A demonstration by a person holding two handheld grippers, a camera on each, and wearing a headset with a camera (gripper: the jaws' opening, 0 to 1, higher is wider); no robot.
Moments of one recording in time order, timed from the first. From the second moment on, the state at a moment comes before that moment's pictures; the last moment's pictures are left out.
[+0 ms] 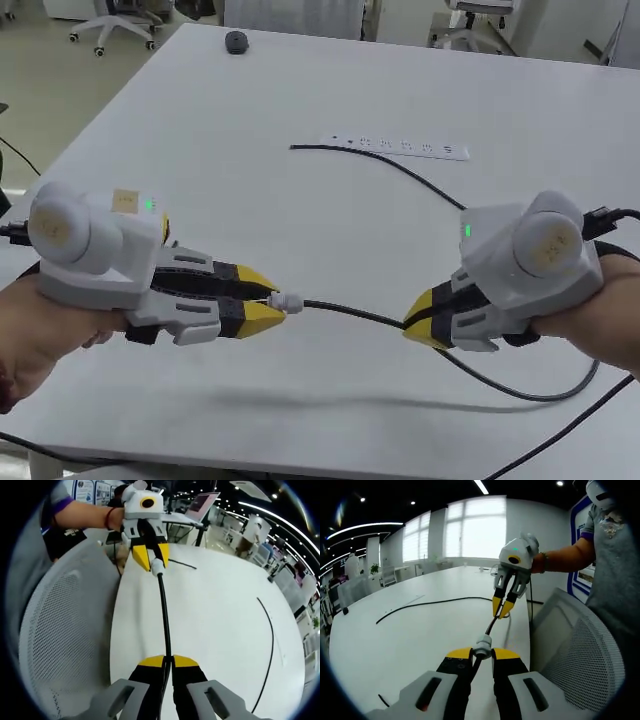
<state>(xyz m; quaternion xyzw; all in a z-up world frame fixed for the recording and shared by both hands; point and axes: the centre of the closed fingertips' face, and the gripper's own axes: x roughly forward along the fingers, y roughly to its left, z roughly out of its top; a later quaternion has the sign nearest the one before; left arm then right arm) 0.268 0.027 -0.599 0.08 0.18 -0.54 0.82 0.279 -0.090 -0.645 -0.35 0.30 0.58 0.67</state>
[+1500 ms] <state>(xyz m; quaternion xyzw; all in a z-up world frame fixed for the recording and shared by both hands) 0.270 0.009 -0.602 0.07 0.19 -0.53 0.82 0.264 -0.029 -0.604 -0.33 0.24 0.61 0.68</state>
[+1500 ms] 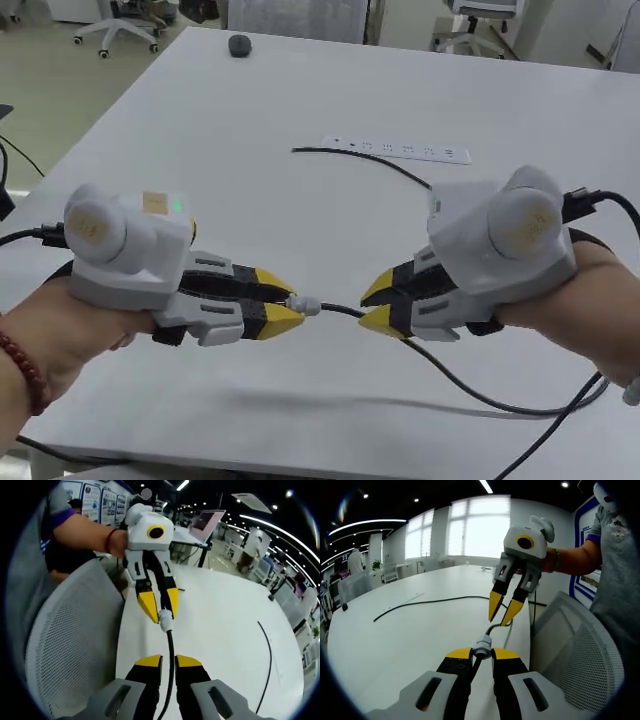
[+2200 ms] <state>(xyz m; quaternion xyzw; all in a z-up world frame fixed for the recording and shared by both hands) 0.265 -0.004 -0.597 0.08 0.19 -0.55 0.81 0.263 -0.010 -0.609 -0.35 0.24 0.63 0.65</state>
